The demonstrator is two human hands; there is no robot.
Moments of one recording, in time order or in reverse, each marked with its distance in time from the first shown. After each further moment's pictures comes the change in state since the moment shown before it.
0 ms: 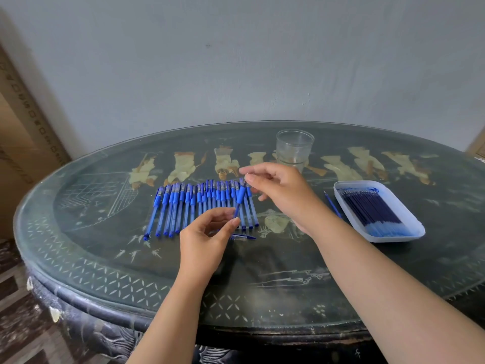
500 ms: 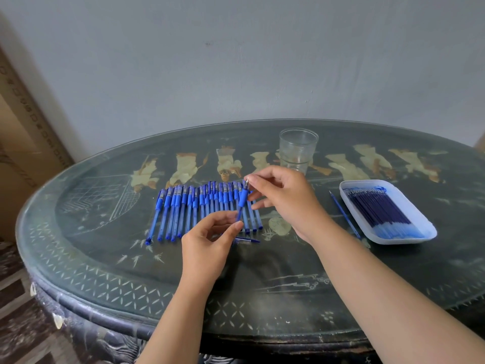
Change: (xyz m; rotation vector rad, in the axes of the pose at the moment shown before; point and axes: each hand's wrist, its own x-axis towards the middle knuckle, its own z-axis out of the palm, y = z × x) left_hand 0.000 0.000 0.002 -0.020 0.013 -0.012; right_hand 0.001 0.010 0.009 0.141 0.069 0.002
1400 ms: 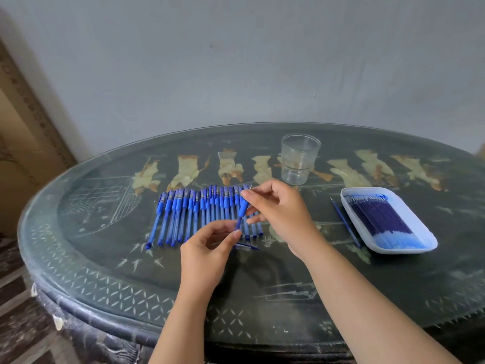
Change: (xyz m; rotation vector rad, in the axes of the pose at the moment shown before) left_hand -0.001 0.003 0.001 0.005 0.033 -0.081; right_hand -0.003 0.011 0.010 0.123 0.019 0.038
